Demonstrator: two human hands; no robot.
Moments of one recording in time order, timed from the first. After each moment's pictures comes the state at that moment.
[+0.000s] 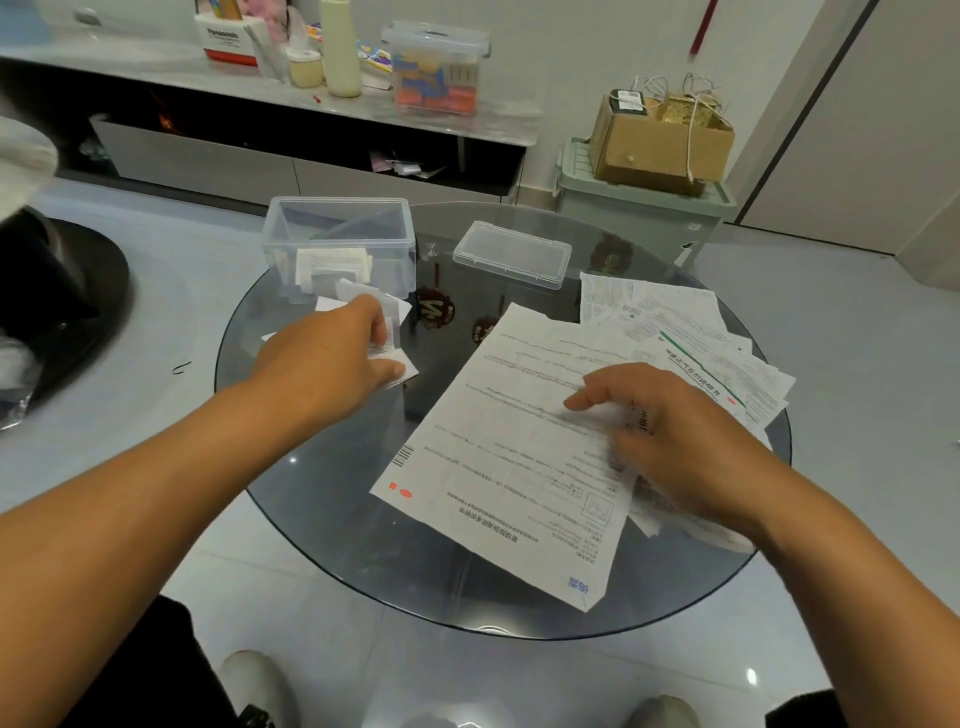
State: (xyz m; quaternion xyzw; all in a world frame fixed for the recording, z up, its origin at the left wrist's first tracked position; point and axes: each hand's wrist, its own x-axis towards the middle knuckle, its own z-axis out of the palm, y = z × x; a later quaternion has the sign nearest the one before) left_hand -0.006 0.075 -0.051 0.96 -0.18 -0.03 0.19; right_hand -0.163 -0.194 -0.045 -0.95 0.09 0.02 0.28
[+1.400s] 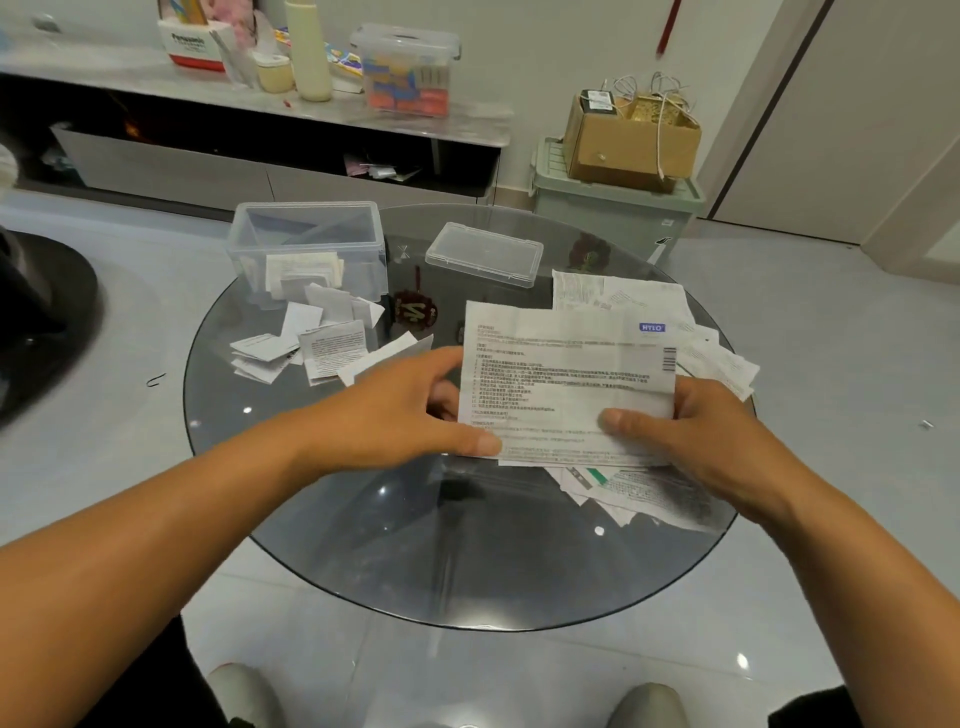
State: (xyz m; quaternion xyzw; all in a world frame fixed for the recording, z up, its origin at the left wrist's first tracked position) left_hand -0.047 0.031 -0.050 0.77 -0.37 -0.30 0.42; right_hand -0.184 -0.226 -0.048 -0.84 0.20 0.00 0.50
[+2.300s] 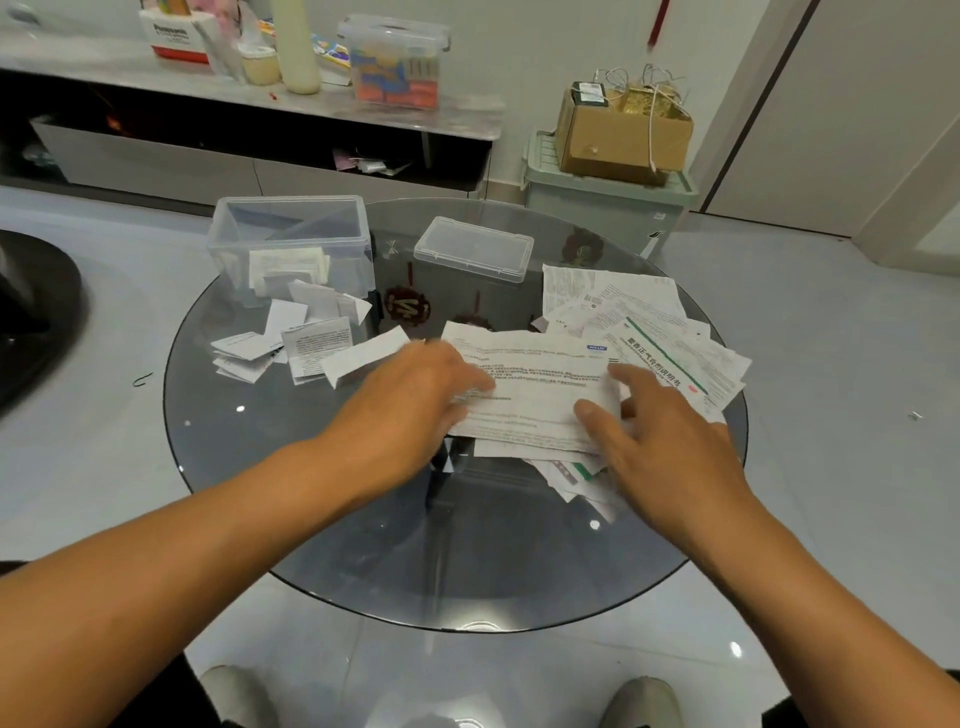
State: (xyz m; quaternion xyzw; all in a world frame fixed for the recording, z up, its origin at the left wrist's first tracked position) left_hand -0.049 0.009 -0.078 0.88 -0.42 0.02 0.22; right_hand -0.188 -0.188 -0.058 -0.94 0.26 -0.03 0.19
